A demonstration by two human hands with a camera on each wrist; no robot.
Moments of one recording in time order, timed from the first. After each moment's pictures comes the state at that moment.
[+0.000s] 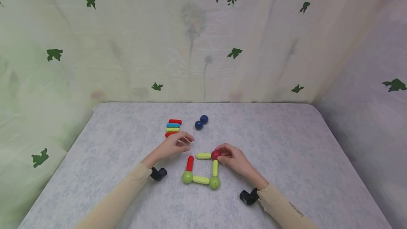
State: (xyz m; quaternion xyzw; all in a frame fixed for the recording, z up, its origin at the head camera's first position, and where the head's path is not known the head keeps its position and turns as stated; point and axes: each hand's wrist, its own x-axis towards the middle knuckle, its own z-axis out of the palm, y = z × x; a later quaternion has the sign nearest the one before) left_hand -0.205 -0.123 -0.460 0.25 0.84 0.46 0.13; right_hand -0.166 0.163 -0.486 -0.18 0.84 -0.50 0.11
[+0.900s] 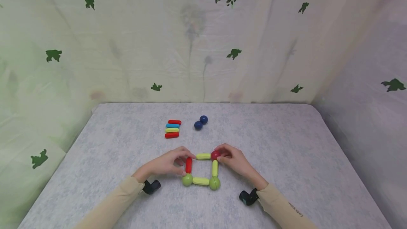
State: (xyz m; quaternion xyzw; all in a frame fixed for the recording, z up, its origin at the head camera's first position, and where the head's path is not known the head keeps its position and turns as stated) left_hand -0.167 -0.132 -0.462 0.30 0.81 0.44 0.25; right_hand -0.165 0.162 -0.483 -0.18 0.83 -0.51 0.12
